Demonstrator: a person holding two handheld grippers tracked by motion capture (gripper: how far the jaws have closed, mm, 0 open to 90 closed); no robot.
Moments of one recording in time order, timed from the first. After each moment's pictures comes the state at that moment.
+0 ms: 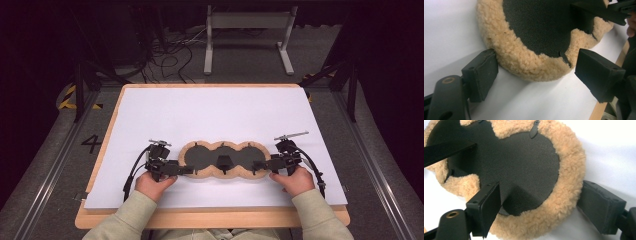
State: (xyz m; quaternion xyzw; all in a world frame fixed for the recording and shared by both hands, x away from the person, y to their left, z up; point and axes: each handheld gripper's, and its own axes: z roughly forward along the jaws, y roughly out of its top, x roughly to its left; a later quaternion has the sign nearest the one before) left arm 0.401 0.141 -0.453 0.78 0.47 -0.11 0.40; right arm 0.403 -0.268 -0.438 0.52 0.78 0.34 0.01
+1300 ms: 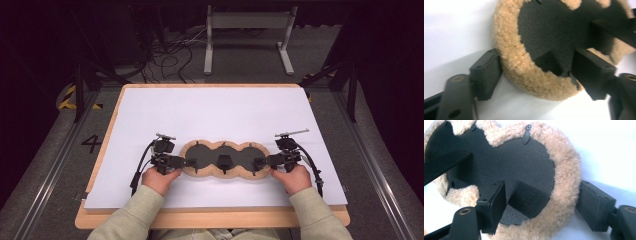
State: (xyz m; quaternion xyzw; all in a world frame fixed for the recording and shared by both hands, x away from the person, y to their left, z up) left arm 0.411 0.122 -0.445 0.76 0.54 -0.06 0.36; right arm 0.408 -0.266 -0.433 0.58 0.75 0.32 -0.01
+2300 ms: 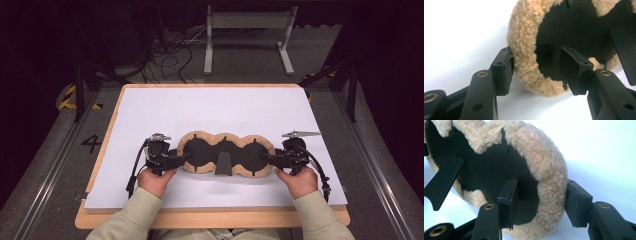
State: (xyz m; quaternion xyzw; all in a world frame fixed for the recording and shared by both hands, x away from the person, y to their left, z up) left arm 0.386 0.128 -0.417 0.76 0.50 0.06 0.42; right arm 0.373 -0.262 -0.392 0.52 0.76 0.38 0.12
